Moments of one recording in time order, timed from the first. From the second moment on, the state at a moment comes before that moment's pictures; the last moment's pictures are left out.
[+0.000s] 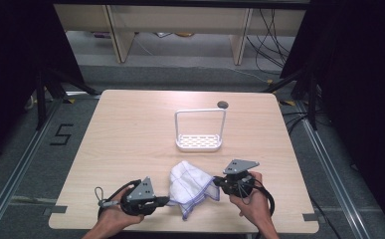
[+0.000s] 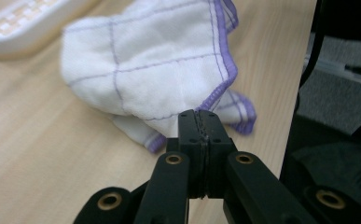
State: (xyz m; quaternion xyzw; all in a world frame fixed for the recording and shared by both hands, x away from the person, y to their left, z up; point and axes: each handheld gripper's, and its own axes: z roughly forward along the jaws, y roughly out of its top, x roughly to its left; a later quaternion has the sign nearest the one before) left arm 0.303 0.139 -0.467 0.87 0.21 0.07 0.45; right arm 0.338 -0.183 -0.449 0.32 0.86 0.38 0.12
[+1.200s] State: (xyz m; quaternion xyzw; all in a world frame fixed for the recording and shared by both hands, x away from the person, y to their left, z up) left arm 0.421 0.141 -0.476 0.84 0.31 0.09 0.44; right arm 0.418 -0.190 -0.442 0.33 0.90 0.26 0.12
